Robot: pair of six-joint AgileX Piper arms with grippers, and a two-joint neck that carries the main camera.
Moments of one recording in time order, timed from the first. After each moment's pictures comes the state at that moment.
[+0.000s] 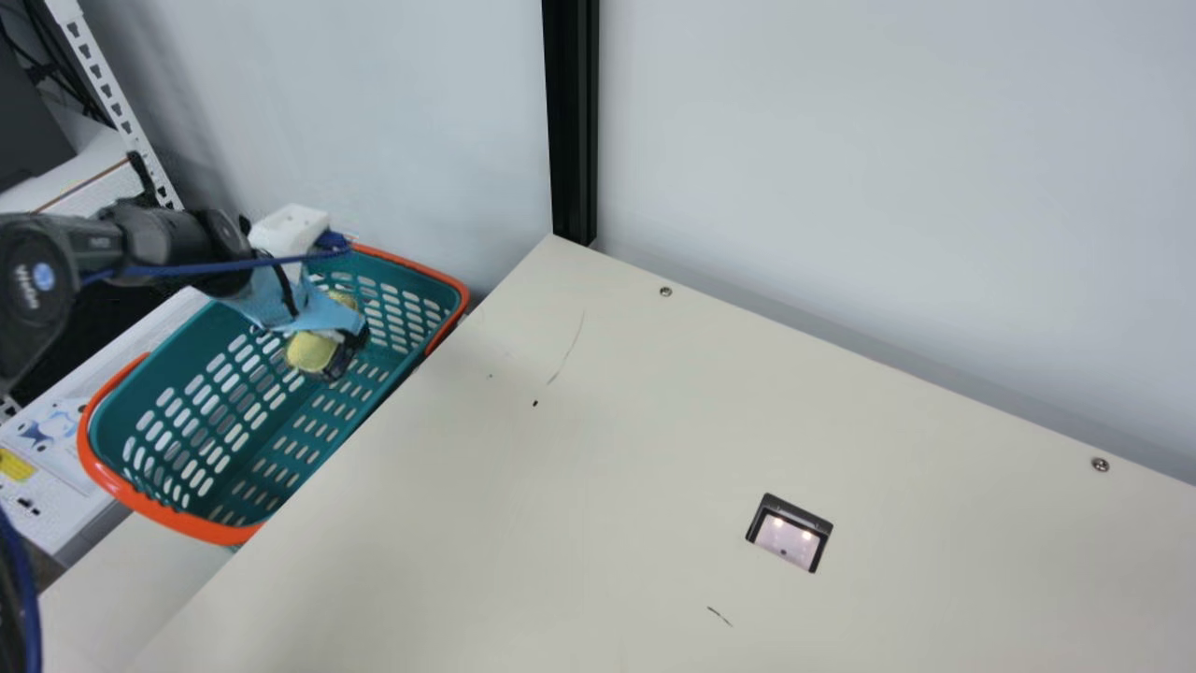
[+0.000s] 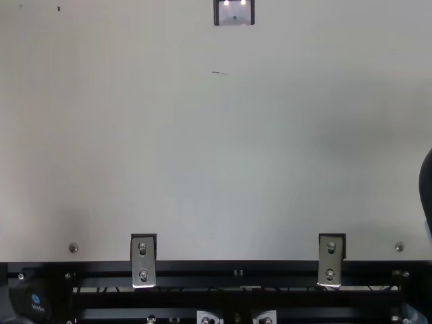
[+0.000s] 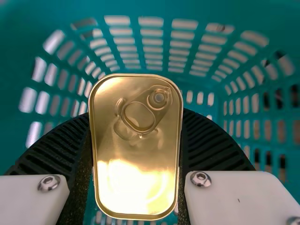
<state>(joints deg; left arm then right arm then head) 32.6 122.6 -77.6 -23.1 22.6 42.9 -4.0 13.5 -20.2 4.9 38.2 -6.4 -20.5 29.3</state>
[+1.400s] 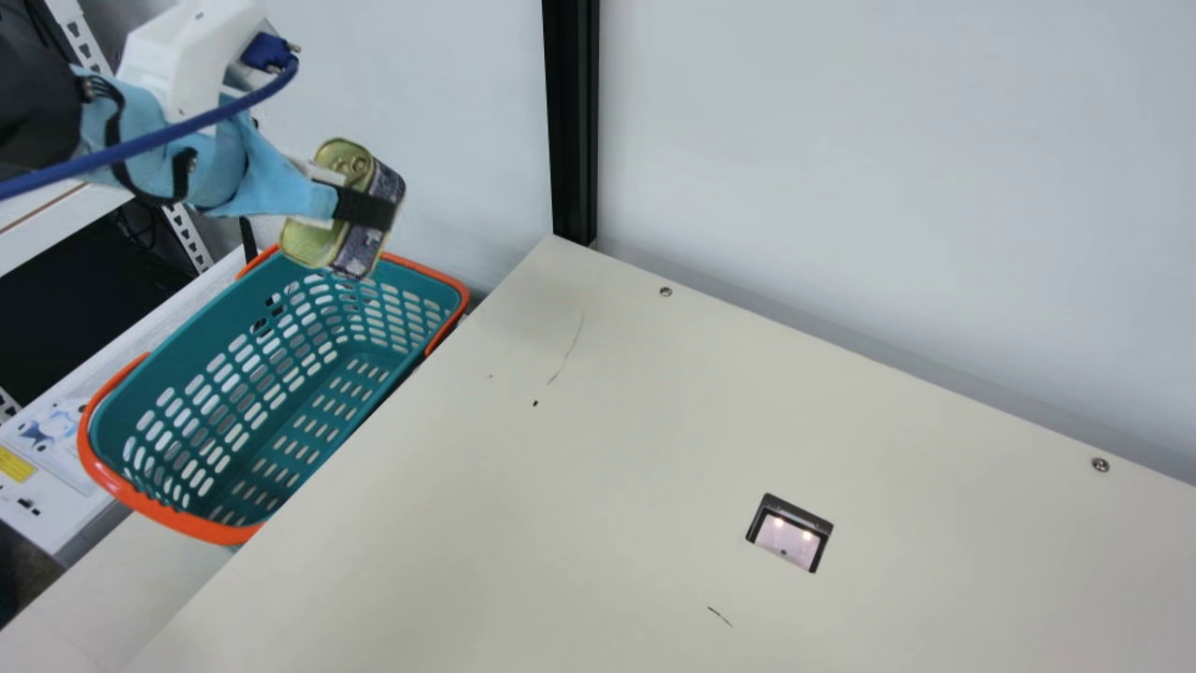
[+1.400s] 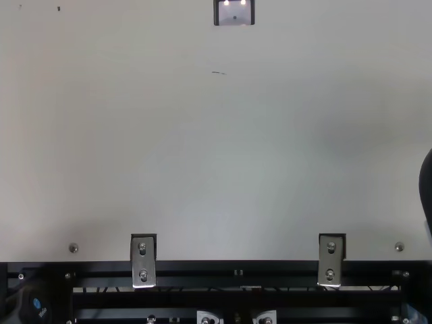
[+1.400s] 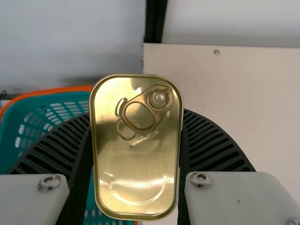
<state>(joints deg) 26.0 82.5 -71.9 -30.9 51.2 40.9 -4.0 13.5 -20.2 4.9 38.2 -6.4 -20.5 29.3</state>
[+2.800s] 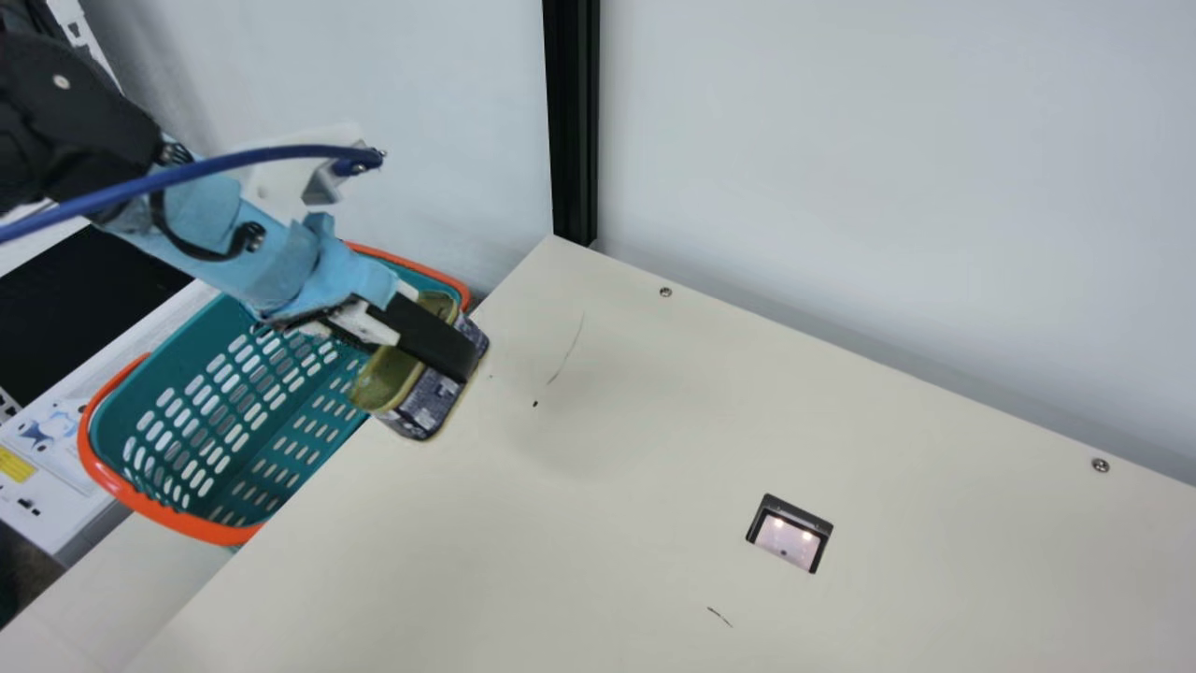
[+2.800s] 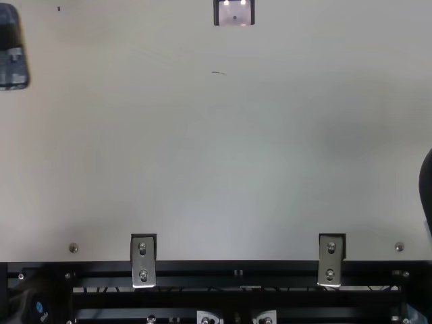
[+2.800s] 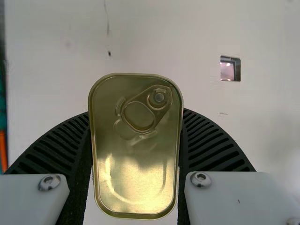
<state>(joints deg) 18.4 84.3 -67.2 -34.2 69.7 25.9 -4.0 13.5 -20.2 4.9 38.2 -6.4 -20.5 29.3</state>
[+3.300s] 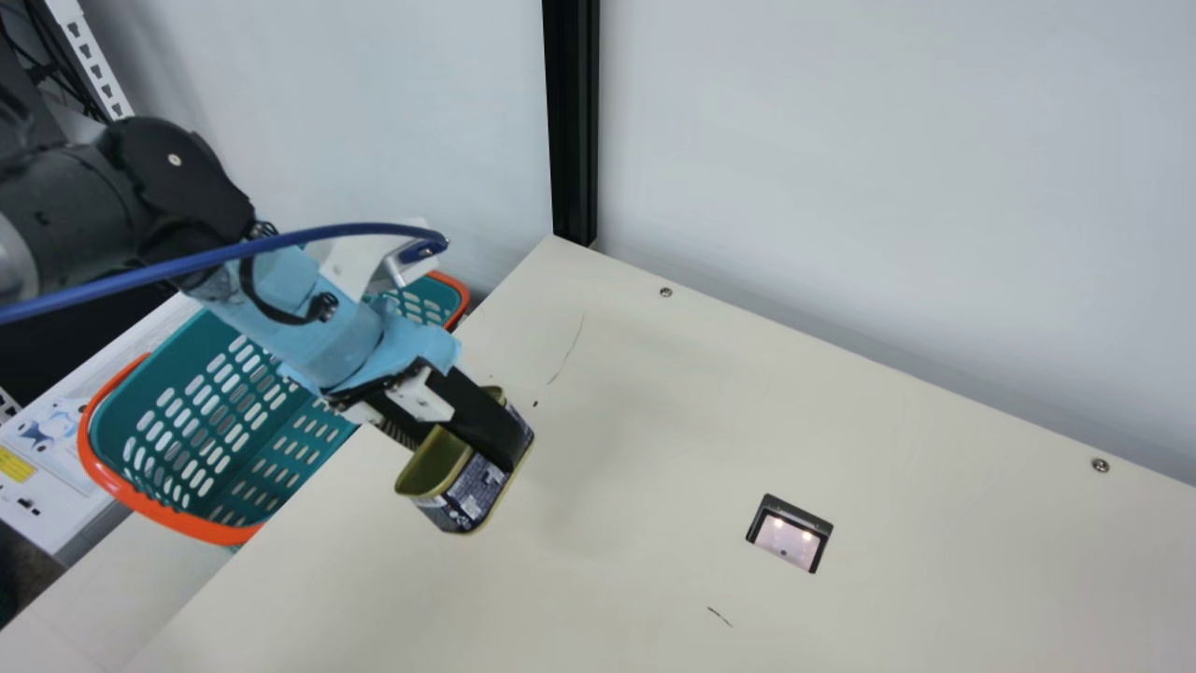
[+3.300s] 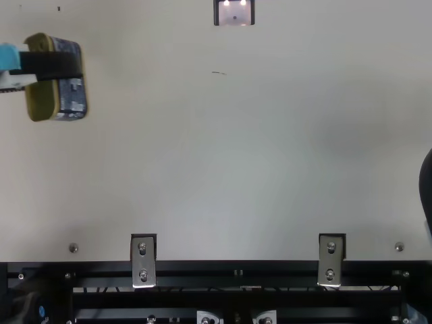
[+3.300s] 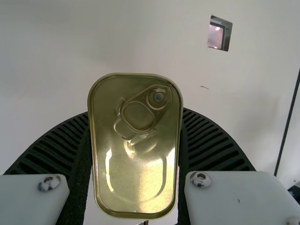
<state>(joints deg) 12.4 87.2 -61.1 -37.4 69.9 18.7 -4.0 13.5 -20.2 4.9 38.2 -6.4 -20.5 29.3</state>
